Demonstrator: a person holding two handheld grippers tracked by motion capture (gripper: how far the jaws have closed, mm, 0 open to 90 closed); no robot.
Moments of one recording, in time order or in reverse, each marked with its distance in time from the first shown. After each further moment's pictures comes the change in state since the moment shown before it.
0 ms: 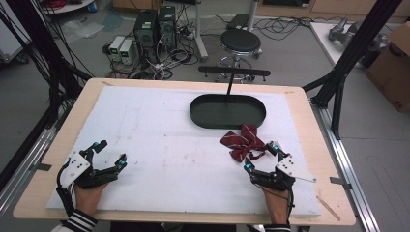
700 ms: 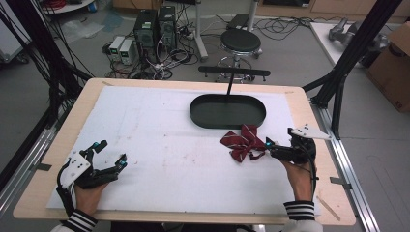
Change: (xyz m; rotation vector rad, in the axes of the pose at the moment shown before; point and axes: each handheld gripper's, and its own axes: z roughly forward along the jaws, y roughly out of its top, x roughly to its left) left arm 0.000 0.000 0.000 0.004 0.002 0.007; right arm -0.072 0.053 0.015 0.410 -0.163 0.040
